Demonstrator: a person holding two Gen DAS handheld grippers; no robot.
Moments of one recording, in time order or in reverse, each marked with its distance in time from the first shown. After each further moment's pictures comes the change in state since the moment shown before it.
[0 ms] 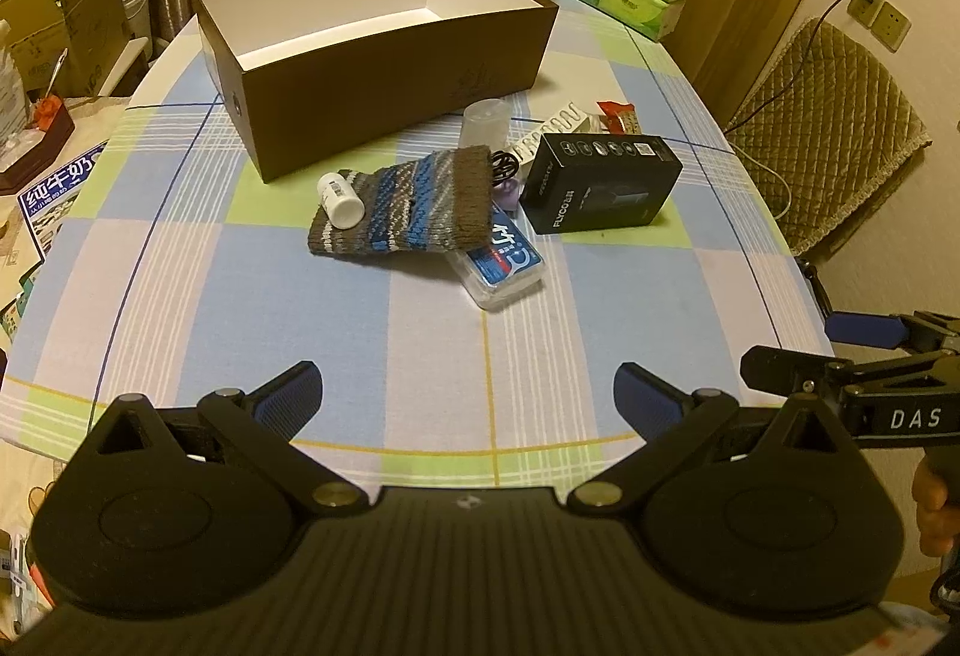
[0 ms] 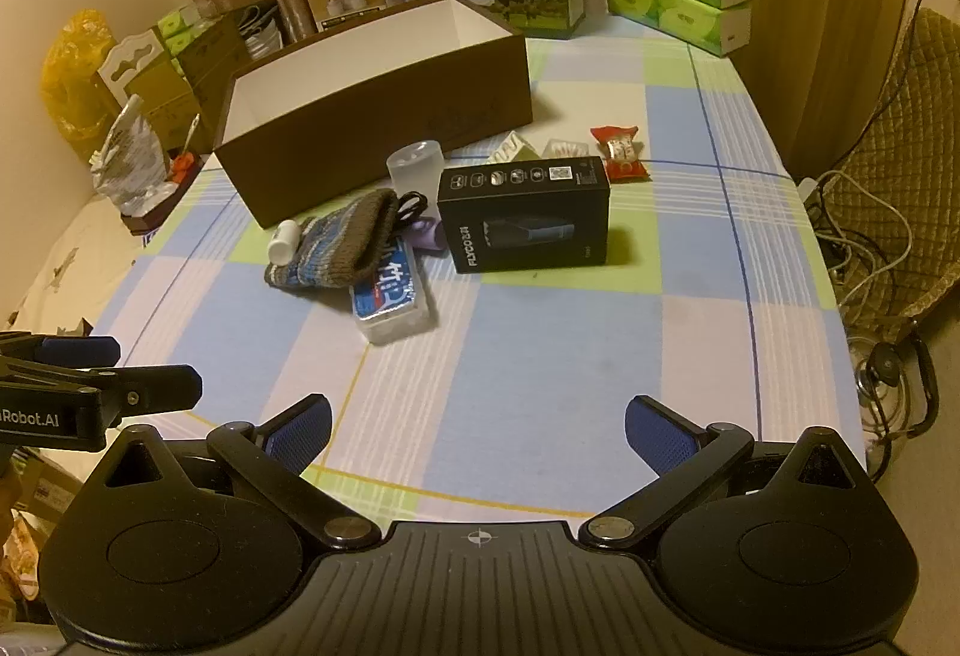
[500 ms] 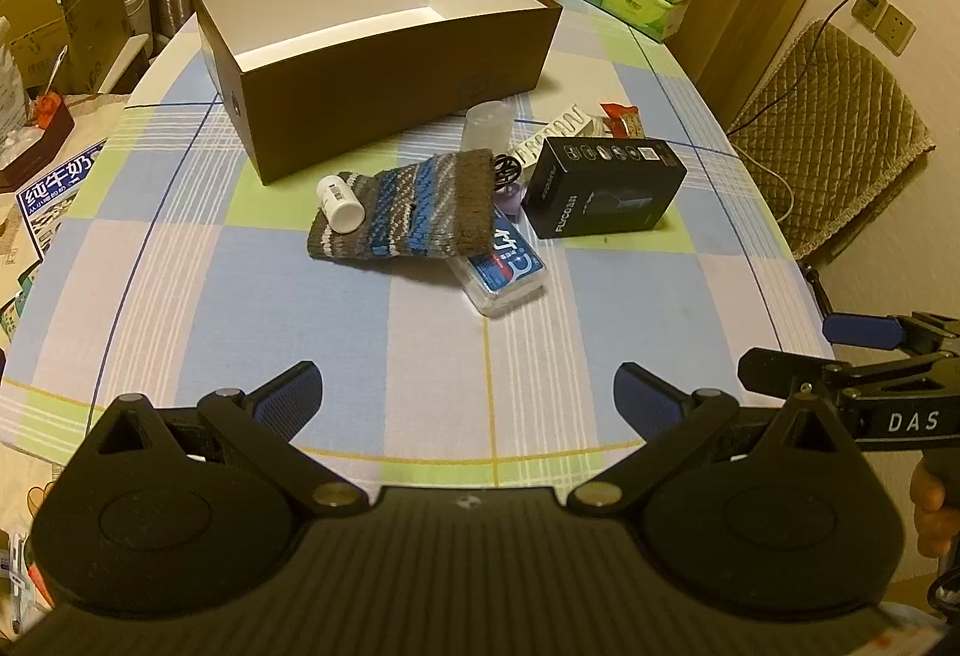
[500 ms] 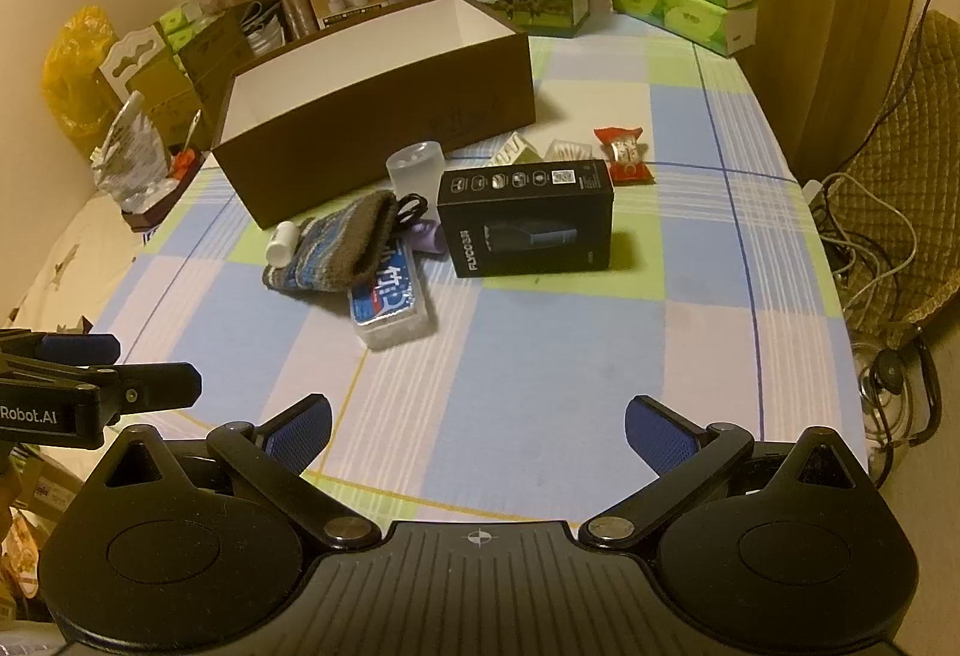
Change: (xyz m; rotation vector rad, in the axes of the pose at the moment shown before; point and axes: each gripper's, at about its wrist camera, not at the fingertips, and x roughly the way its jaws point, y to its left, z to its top) left arm 0.004 0.000 0.007 -0.003 0.007 -0.002; right arm 0.006 -0.002 0.006 -0.008 0.007 0.004
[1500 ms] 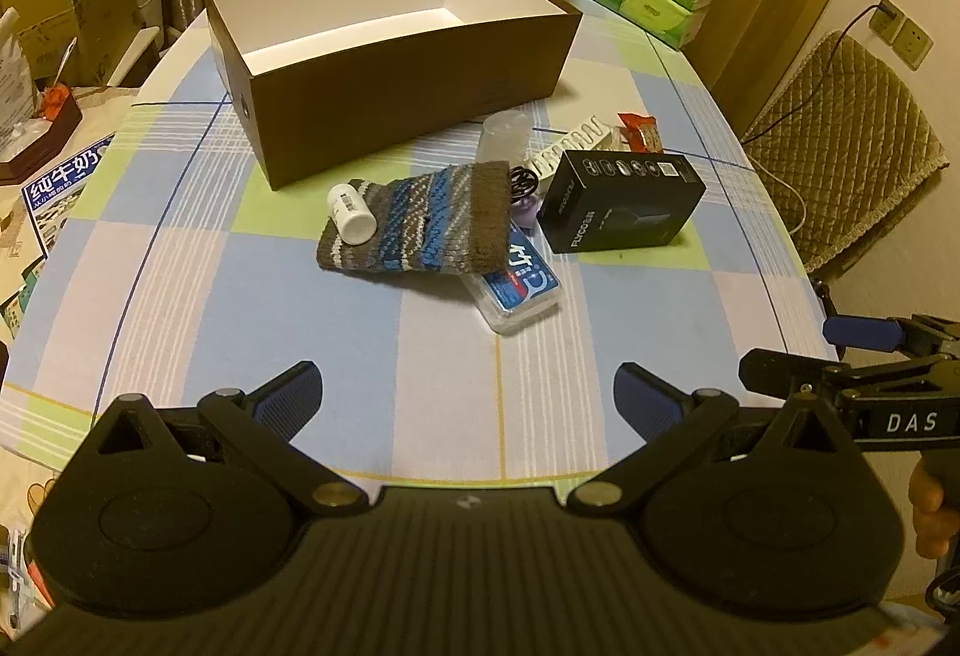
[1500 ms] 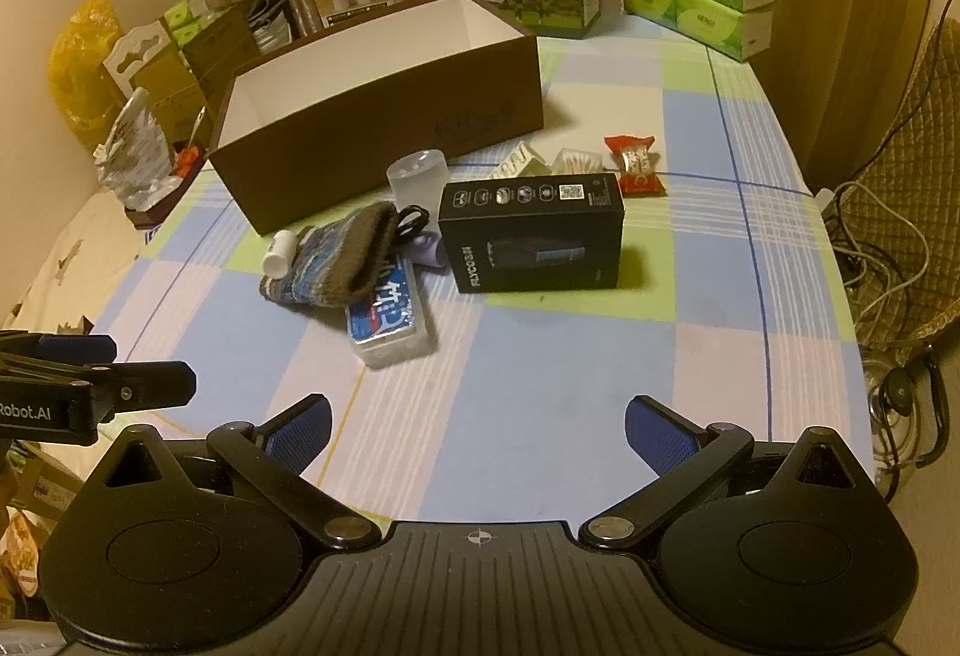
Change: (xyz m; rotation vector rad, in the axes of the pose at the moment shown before) left arm 0.007 0.006 0.011 -0.005 0.007 0.001; right arm 0.014 -0.005 0.016 -0.012 0.008 0.014
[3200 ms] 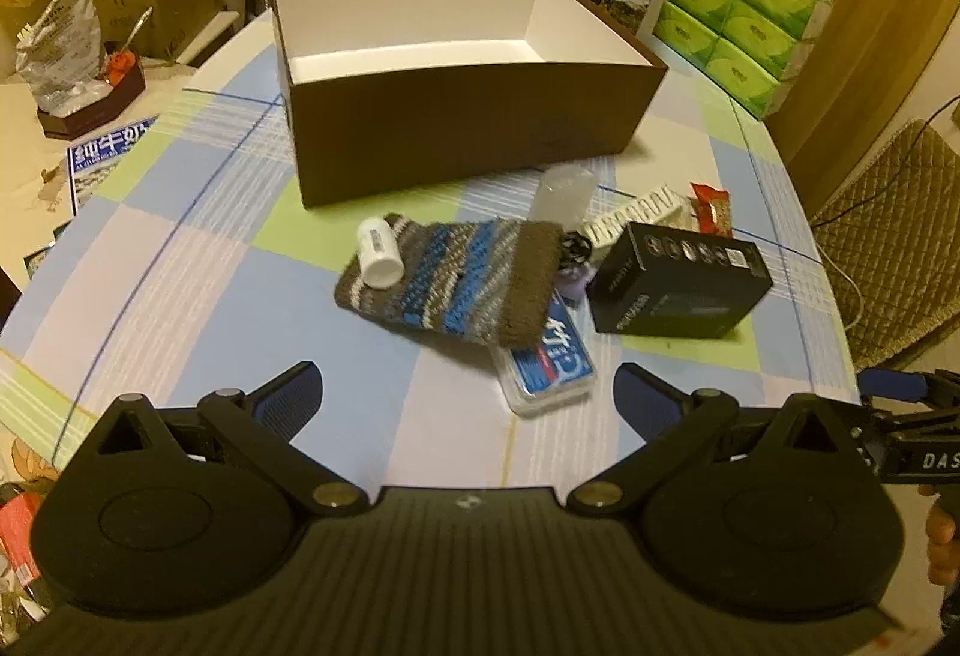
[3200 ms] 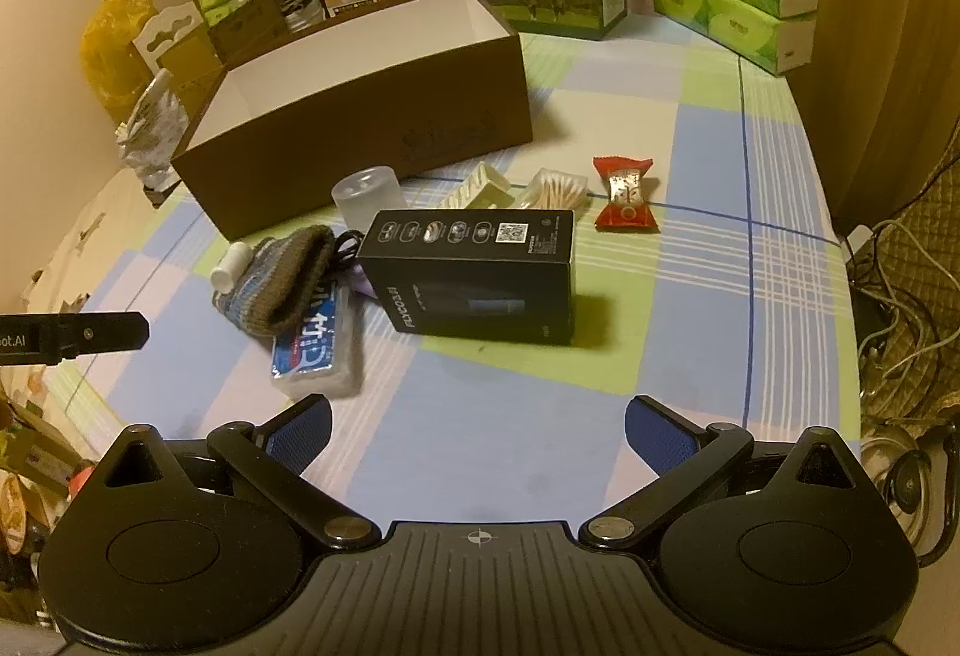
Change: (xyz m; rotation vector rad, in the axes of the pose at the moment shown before) left arm 0.038 -0.006 0.025 -0.167 -0.073 0.108; right arm 0.044 -0.072 0.038 -0.079 0.018 0.077
